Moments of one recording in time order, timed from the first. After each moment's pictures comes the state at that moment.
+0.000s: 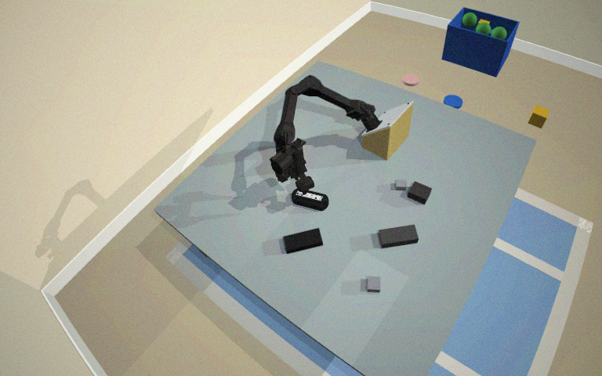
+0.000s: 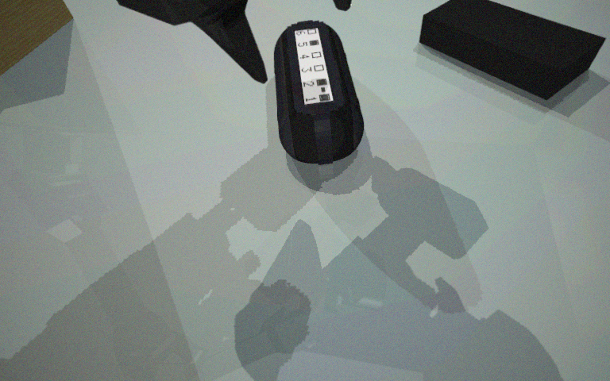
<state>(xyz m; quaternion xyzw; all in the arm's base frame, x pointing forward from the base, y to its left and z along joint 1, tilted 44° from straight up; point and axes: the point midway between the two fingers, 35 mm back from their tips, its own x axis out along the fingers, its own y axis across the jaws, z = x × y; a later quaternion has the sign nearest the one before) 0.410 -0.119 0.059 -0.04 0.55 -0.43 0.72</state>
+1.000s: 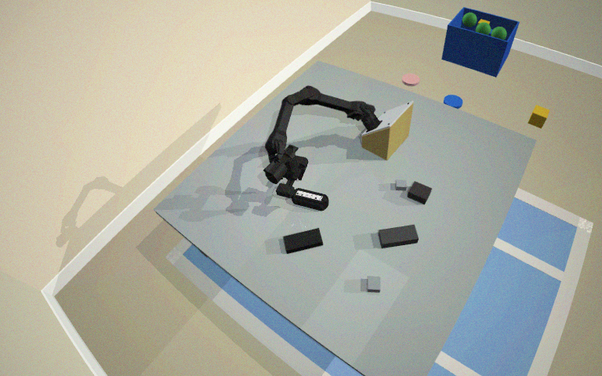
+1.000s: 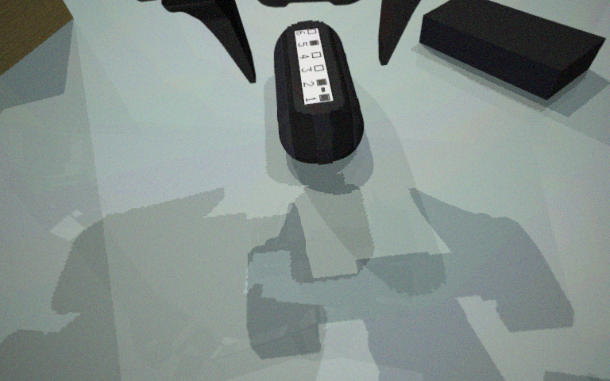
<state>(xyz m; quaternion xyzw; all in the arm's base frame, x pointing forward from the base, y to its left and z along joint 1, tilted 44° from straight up) 0.424 -0.139 0.062 0.20 0.36 -0.65 0.64</state>
